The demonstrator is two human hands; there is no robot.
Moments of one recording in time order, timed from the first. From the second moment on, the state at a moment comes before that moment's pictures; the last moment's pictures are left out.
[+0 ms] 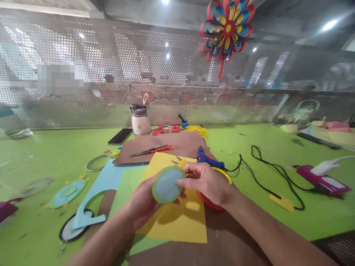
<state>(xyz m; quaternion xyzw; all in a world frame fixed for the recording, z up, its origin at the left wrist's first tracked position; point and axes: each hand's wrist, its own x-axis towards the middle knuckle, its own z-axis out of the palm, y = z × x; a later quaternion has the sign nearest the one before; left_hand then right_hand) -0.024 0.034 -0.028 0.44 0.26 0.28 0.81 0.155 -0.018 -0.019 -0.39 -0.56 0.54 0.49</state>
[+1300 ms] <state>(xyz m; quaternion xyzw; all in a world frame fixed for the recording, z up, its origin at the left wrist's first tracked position) -0.014 0.021 -0.026 0.56 0.38 0.29 0.67 0.146 -0.014 -0.026 -0.48 -0.44 0.49 0.58</state>
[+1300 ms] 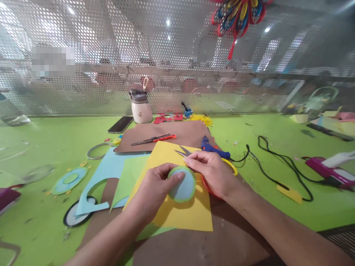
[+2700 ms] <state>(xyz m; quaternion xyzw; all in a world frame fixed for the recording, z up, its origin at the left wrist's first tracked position) -0.013 0.018 -0.025 0.55 0.39 0.29 0.68 0.147 -0.014 -0.034 -0.47 -0.44 0.49 0.59</state>
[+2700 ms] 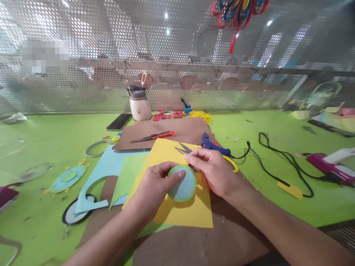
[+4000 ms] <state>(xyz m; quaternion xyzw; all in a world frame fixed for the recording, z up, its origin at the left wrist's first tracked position) -0.014 0.020 -0.028 0.58 0.41 0.30 0.64 0.150 -0.016 -0.031 -0.50 -0.54 0.43 0.52</state>
